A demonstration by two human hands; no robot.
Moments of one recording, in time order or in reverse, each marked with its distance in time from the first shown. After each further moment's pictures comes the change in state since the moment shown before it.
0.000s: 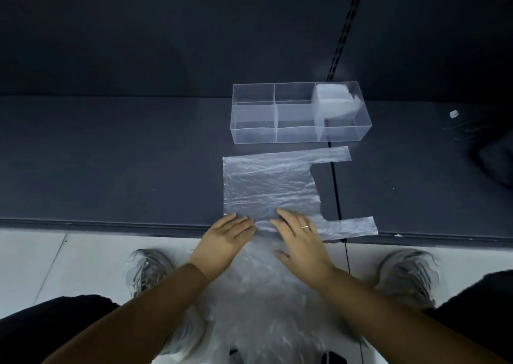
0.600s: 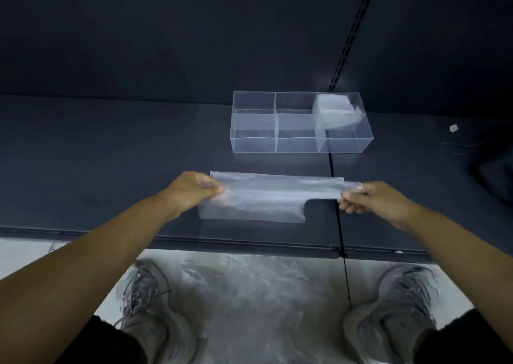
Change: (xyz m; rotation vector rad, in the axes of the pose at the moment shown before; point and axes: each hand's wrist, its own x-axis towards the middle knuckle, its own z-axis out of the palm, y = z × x) left_hand 0.056 -0.106 -0.045 -1.006 -0.237 -1.066; right_hand 0.044 0.148 -0.099 0.899 -0.270 0.591
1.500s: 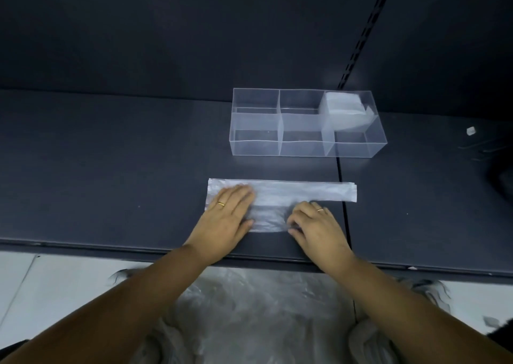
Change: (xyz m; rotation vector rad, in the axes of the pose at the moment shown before) left_hand 0.010 -0.035 0.074 0.918 0.230 0.777; right_hand 0.012 -0.012 0.126 -0.799 0.222 -0.548
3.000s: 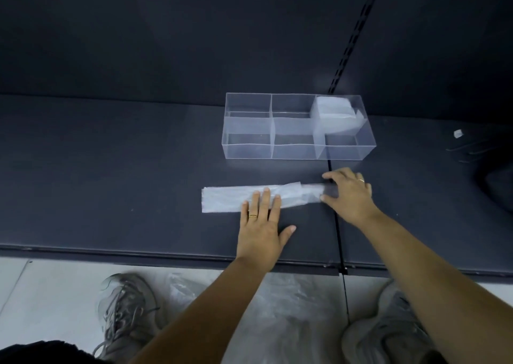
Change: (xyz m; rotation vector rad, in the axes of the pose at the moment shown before) left_hand 0.033 0.085 0.048 0.028 -0.205 -0.336; right_hand 0.038 0.081 -0.044 0.001 -0.033 0.459
